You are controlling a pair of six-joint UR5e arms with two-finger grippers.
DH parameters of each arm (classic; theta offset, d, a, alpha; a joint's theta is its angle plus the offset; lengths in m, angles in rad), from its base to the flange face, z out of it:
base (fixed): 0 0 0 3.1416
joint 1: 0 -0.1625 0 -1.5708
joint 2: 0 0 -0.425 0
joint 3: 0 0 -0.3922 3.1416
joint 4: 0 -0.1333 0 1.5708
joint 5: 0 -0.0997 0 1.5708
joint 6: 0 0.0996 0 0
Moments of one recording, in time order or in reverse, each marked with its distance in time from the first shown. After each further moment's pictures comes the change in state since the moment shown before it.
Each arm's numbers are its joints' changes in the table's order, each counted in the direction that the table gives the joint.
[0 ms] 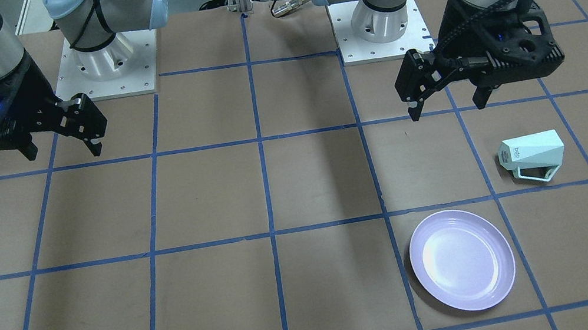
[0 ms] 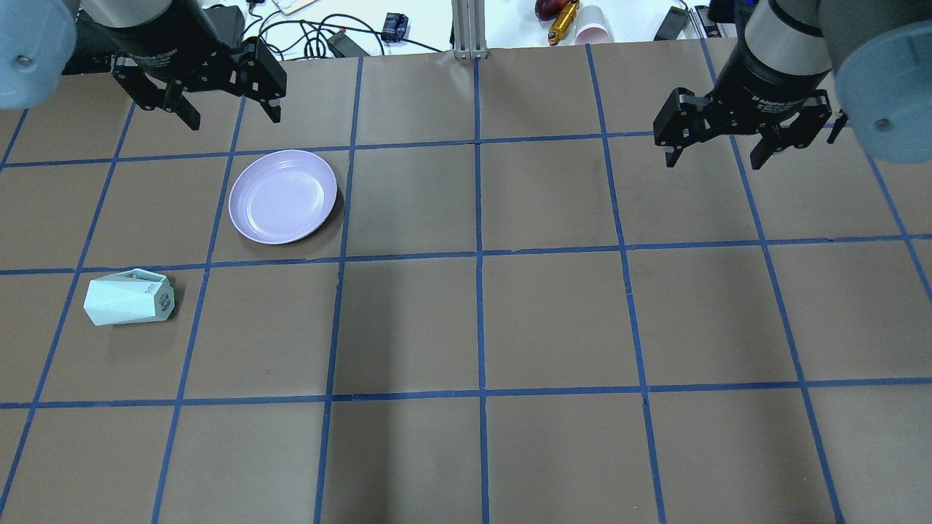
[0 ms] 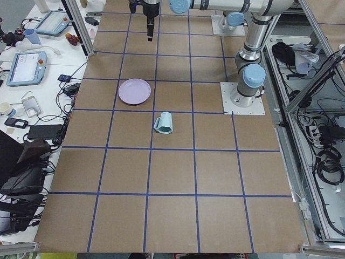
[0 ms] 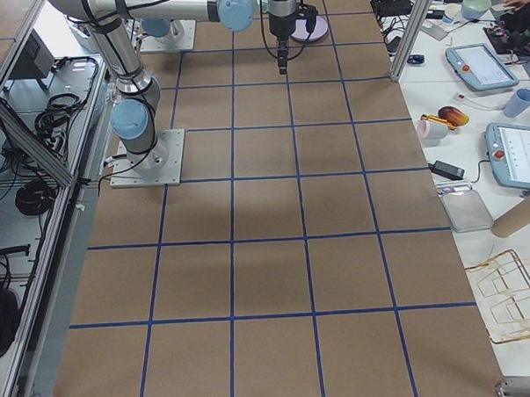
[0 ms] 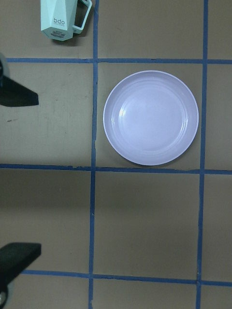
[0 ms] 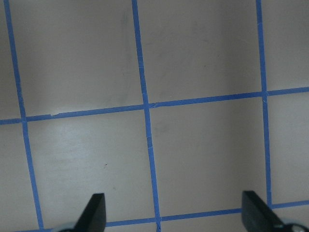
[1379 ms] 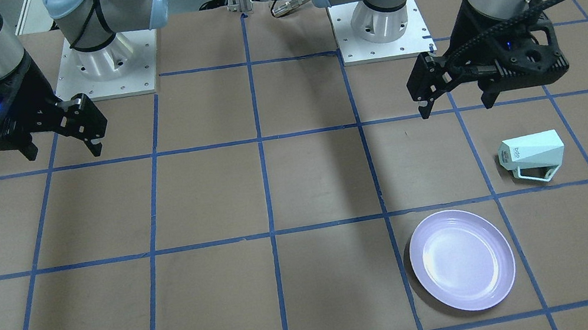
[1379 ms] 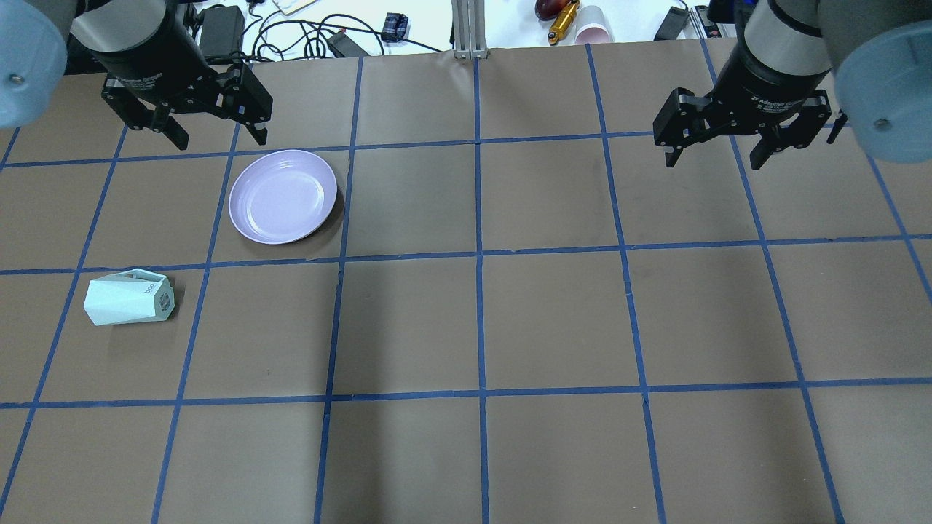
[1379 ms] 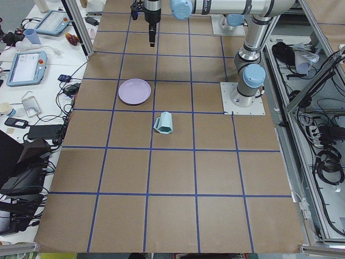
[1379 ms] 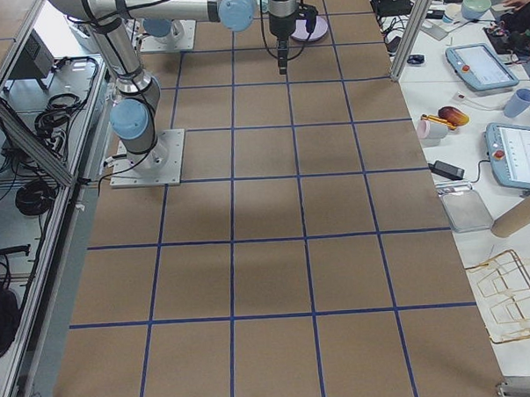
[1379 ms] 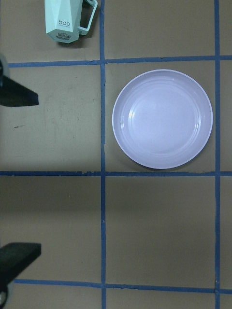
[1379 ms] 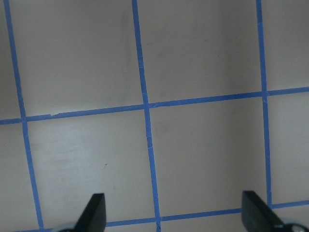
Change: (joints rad) left arm -0.055 0.017 -0.053 0.011 -0.005 0.098; right arm 0.000 0.000 0.000 0.000 0.000 0.000
